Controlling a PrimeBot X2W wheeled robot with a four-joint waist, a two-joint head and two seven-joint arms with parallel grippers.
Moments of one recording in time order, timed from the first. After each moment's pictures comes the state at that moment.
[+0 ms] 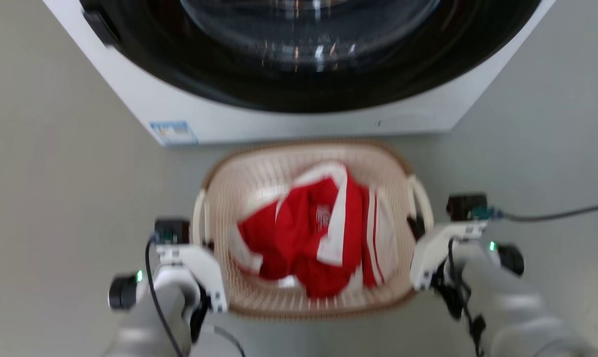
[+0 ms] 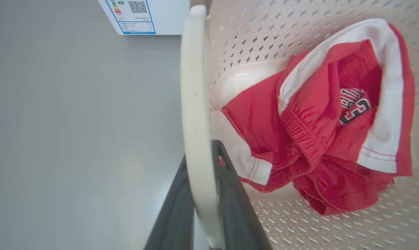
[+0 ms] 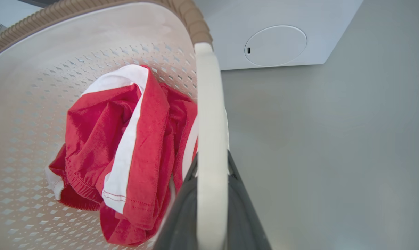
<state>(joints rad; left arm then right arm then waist) -0.69 0.04 -0.63 1.28 -0.73 0.01 -0.19 -0.79 -0.06 1.04 1.30 1.14 0.12 -0.19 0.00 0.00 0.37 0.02</state>
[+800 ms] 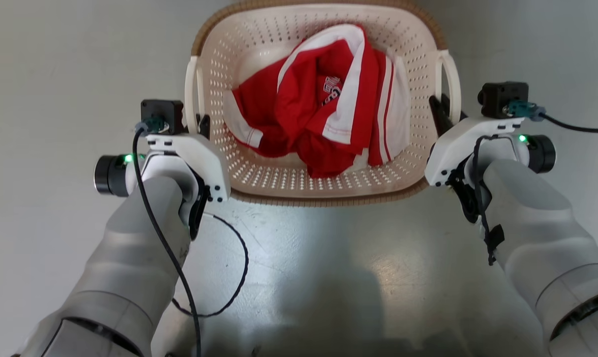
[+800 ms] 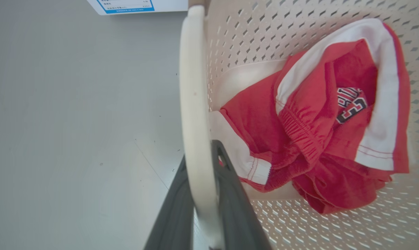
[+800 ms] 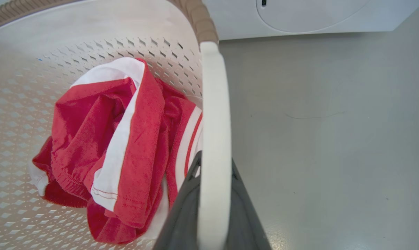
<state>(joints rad) -1.01 0.04 -0.64 1.28 -0.69 0.02 -0.25 -1.05 -0.08 0.65 1.31 0.74 0.12 -0.22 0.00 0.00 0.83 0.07</state>
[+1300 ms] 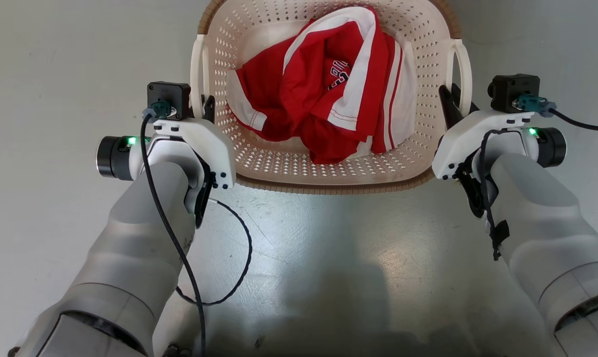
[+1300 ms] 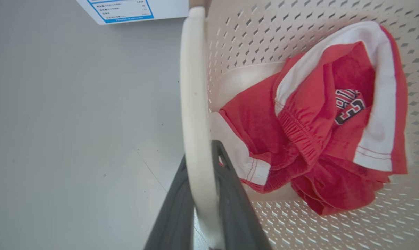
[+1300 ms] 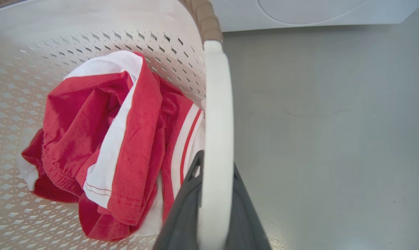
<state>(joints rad) -1.04 0.04 -0.63 1.23 -0.65 0.04 -0.25 -1.05 -0.08 0.48 1.30 0.57 0.12 -0.23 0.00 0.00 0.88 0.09</state>
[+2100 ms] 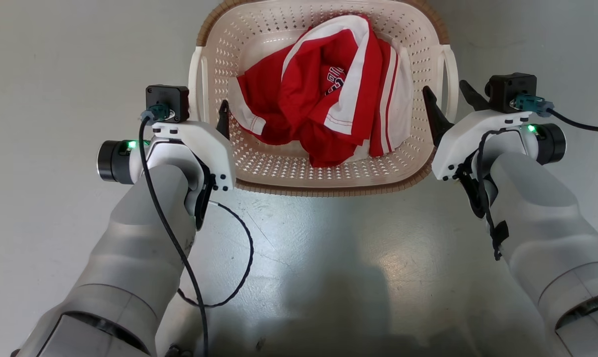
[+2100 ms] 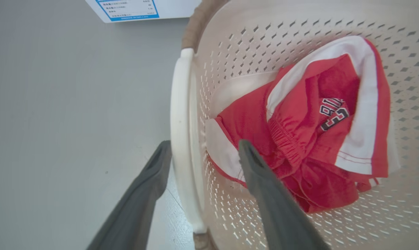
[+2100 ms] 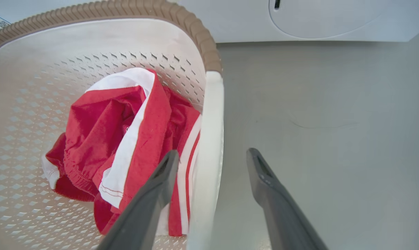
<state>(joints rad) -1.04 0.03 -0.60 1.26 -0.63 0.04 -0.25 -1.05 -0.08 0.42 1.30 0.47 0.12 -0.24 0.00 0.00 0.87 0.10</state>
